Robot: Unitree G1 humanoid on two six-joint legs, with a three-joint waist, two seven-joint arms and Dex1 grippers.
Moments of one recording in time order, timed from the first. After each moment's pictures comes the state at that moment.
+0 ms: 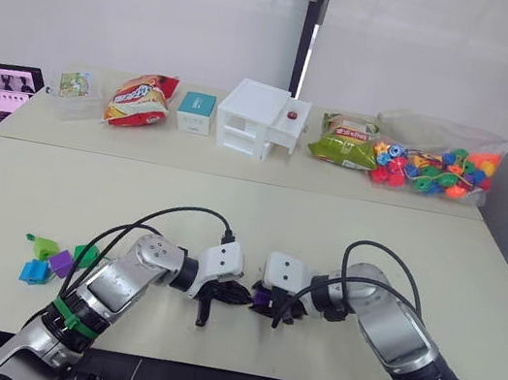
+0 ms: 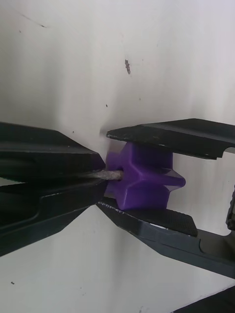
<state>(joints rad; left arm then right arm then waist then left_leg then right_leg) -0.47 0.52 -0.41 -0.09 -0.16 0.48 -1.08 -0.52 -0.59 0.47 -0.28 -0.01 0.64 1.12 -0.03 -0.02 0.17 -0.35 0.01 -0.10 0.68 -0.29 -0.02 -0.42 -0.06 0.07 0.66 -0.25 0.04</state>
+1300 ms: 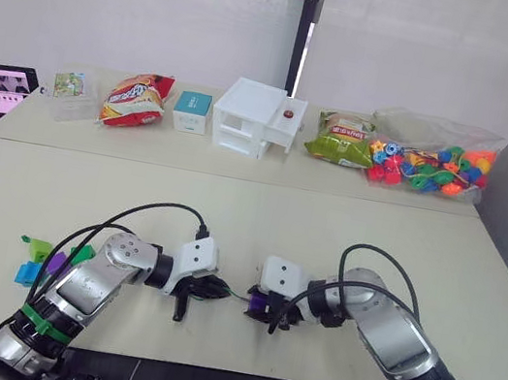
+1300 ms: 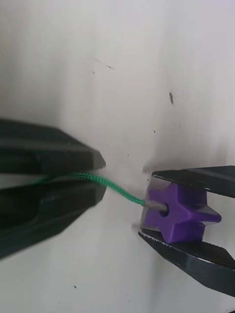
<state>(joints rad) -0.38 0.62 -0.31 -0.11 -0.19 0.41 -1.10 -0.50 -0.60 0.49 -0.34 0.03 0.69 1.08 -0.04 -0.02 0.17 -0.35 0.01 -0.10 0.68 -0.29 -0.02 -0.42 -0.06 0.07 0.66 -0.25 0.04</state>
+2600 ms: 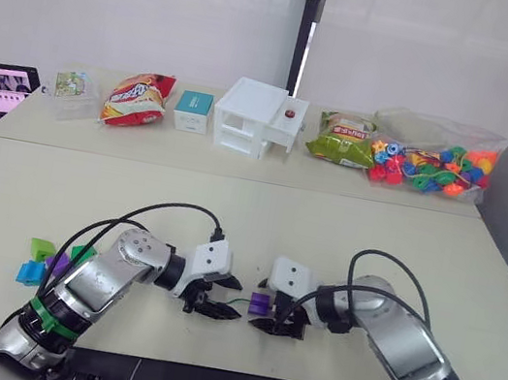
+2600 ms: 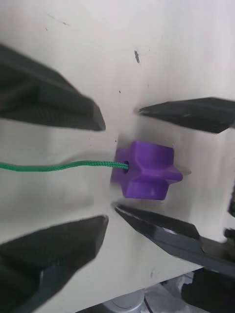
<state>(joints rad) -0.44 0.62 -0.36 -0.20 -0.21 0.54 -1.16 -0.45 -0.65 0.43 -0.40 0.10 0.74 1.02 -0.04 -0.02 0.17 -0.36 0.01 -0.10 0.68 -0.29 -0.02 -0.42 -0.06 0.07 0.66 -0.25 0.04</state>
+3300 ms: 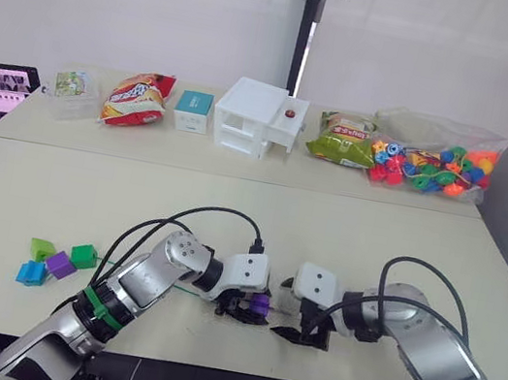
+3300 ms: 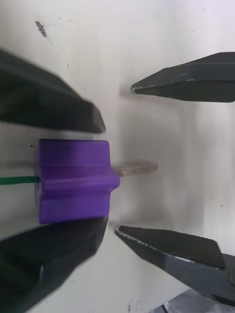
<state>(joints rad) -0.58 0.46 -0.52 -0.03 -0.08 0.41 -1.15 -0.37 -0.77 0.37 -0.44 0.12 0.67 1.02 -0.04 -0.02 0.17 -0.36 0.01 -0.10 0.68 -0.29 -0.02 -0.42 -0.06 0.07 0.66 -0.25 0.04</state>
